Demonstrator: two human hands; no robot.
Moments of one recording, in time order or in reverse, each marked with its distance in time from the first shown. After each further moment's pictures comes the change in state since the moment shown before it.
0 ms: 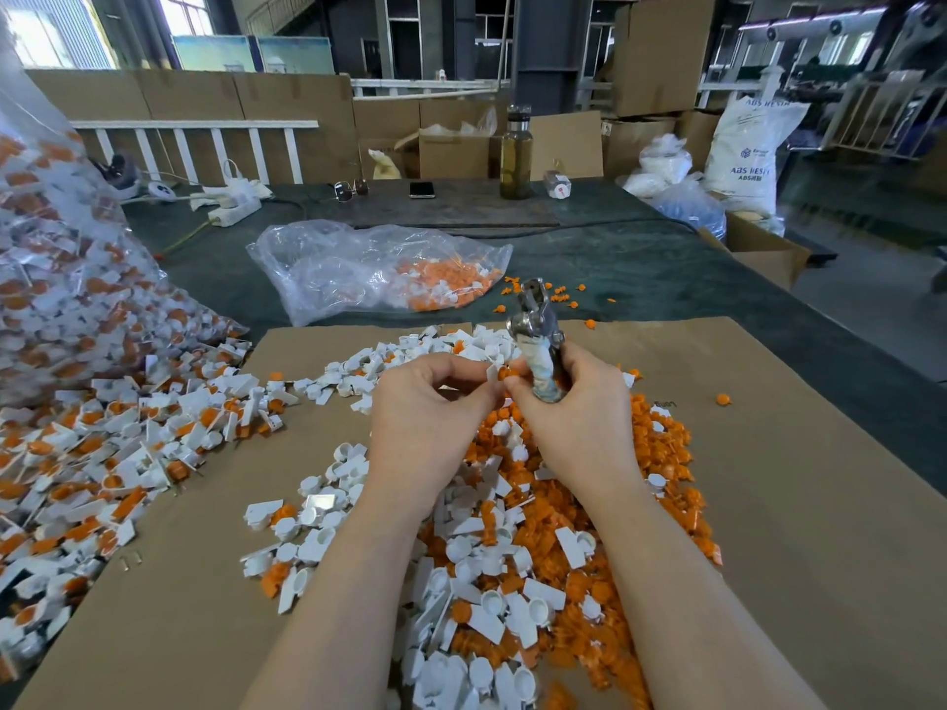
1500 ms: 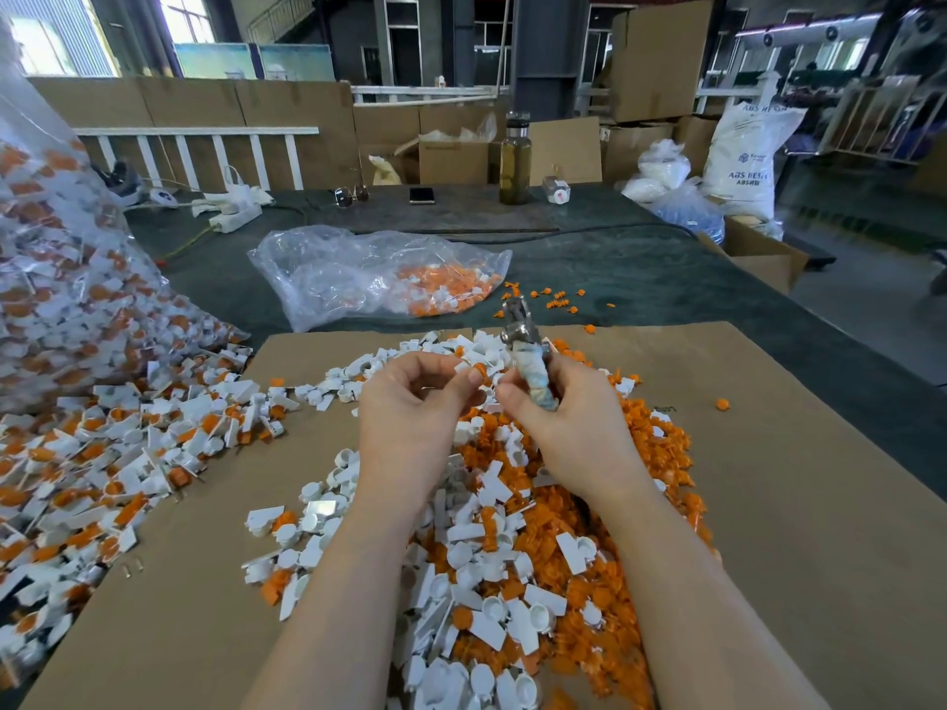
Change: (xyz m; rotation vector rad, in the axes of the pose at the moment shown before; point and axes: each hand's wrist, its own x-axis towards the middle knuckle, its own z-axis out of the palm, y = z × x) left_hand 0.003 -0.002 -0.005 -0.247 0.075 -0.045; right_hand 0.000 -0.001 -0.006 0.101 -0.210 0.005
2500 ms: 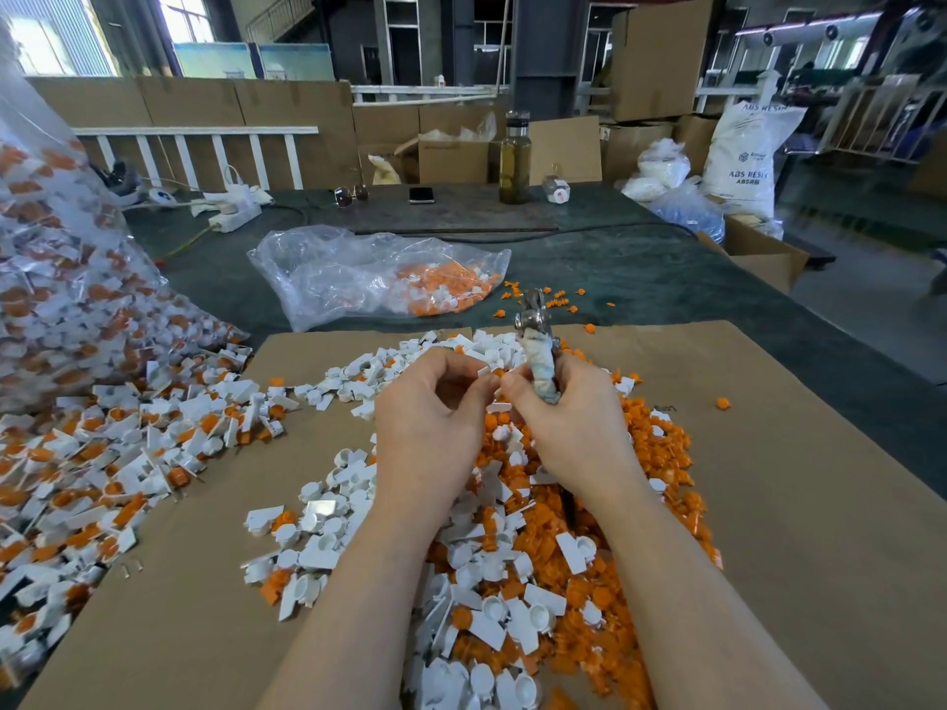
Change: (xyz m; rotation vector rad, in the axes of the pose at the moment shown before) left_hand -0.005 -0.005 0.011 0.300 0.028 0.247; right_hand 0.001 -0.005 0.003 -0.031 0.079 0.023
